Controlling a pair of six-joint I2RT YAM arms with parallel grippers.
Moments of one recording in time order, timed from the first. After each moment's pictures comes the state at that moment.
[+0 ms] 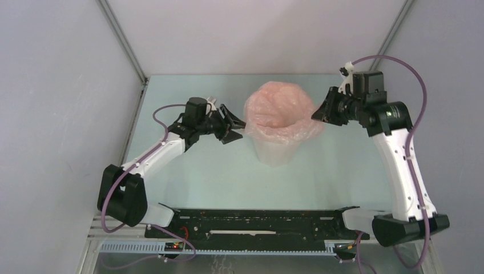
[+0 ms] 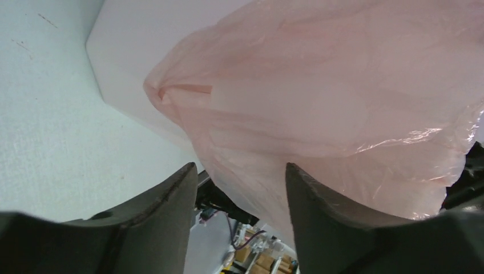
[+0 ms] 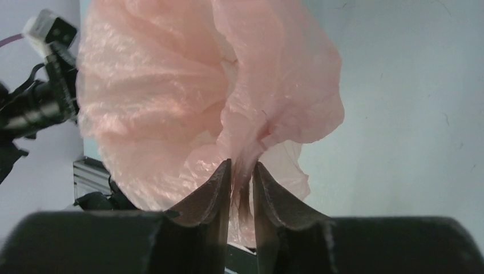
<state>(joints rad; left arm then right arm) -0.40 1.39 0.98 -0.17 0.57 -1.18 0.18 1.28 1.64 -1.10 -0.27 0.41</state>
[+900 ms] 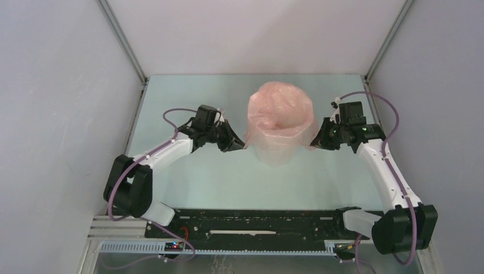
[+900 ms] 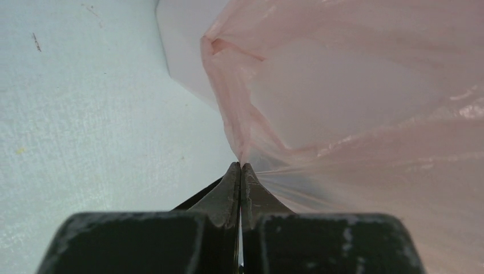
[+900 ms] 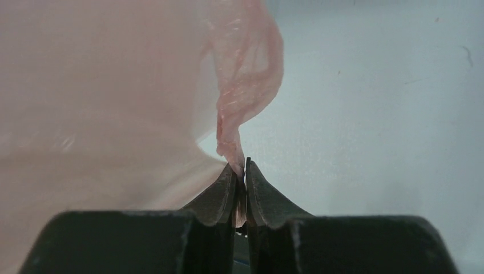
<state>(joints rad) -0.45 1.46 0.96 -0.27 0.55 -1.01 0.10 1.16 1.08 -0.85 -0.29 0.42</state>
